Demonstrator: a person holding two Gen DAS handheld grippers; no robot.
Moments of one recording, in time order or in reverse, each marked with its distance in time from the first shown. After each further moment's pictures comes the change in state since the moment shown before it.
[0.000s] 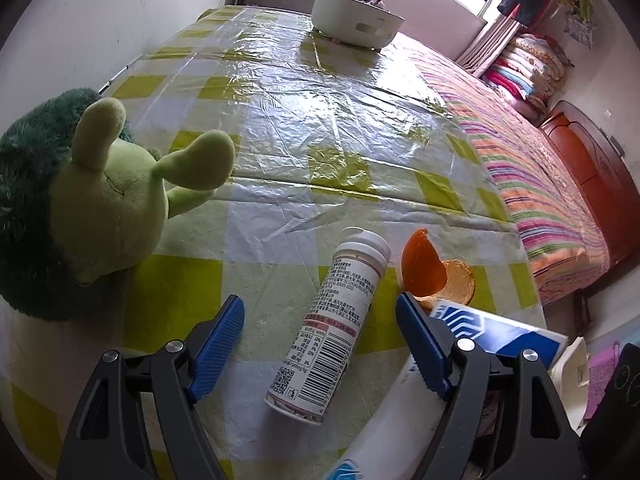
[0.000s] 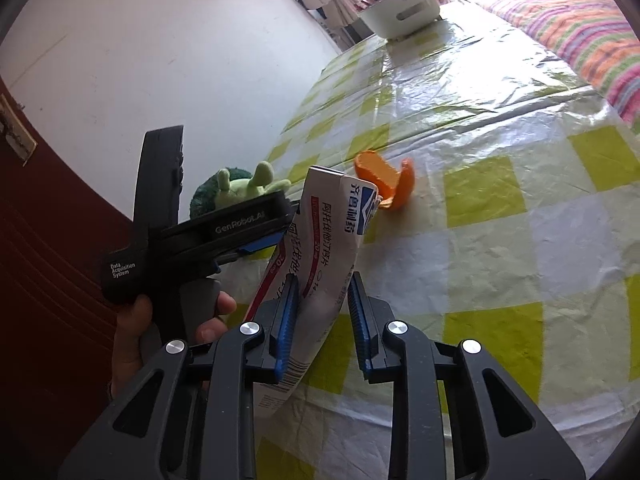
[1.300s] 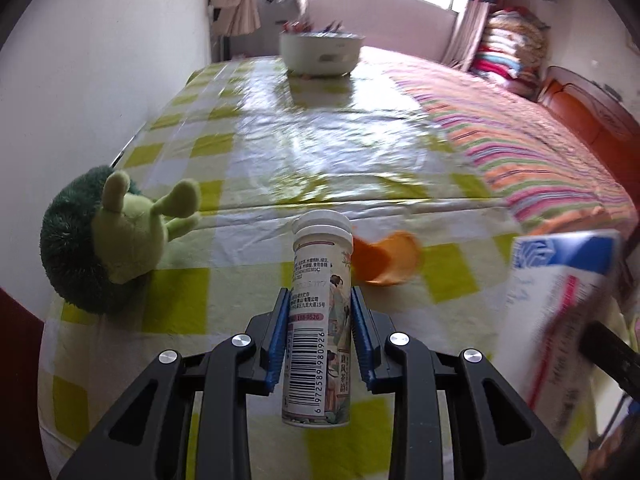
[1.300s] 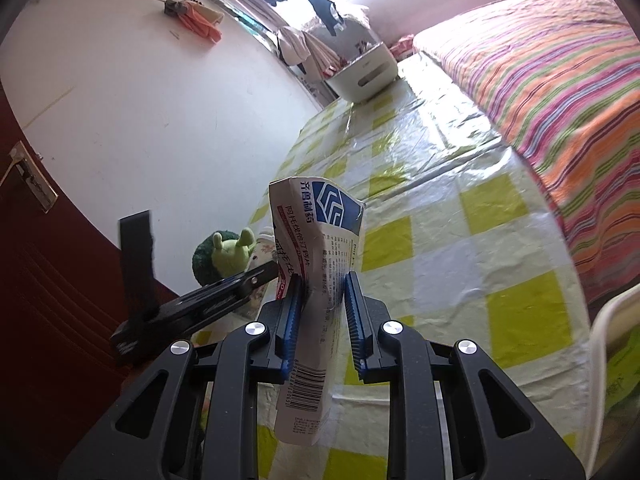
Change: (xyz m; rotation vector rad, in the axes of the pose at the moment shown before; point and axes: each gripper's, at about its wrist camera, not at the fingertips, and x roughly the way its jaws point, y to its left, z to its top) left arm -0.043 -0.061 -0.031 0.184 -0.145 0.122; right arm -0.109 -0.032 -0.005 0.048 -0.194 -0.039
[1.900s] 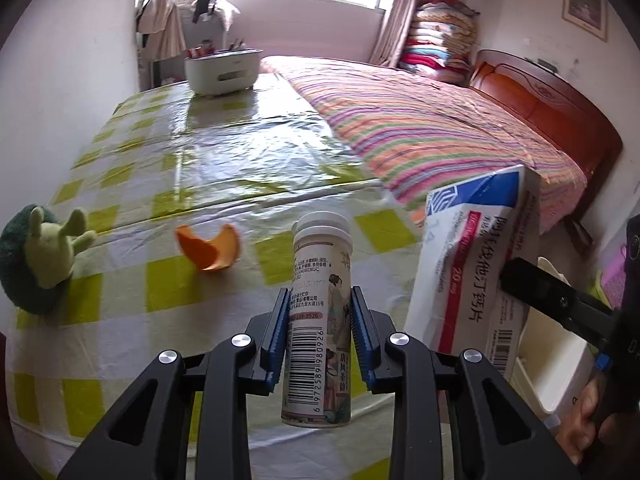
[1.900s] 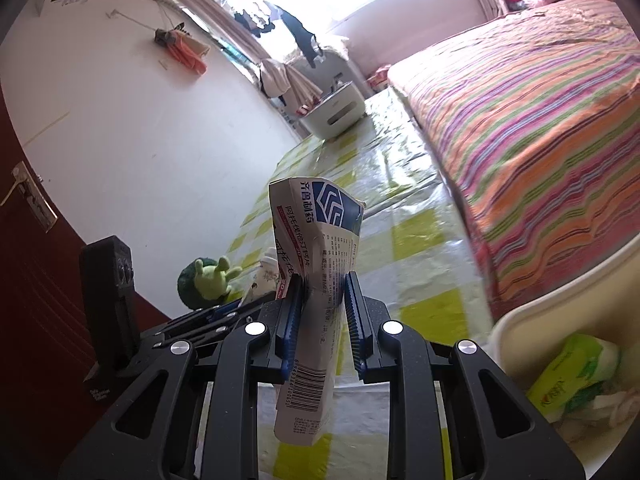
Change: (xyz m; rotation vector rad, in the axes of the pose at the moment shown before) left arm -0.030 -0.103 -0.023 0.142 -0.032 -0.182; right arm -0.058 -0.034 0.004 0.010 -0.115 -0.072
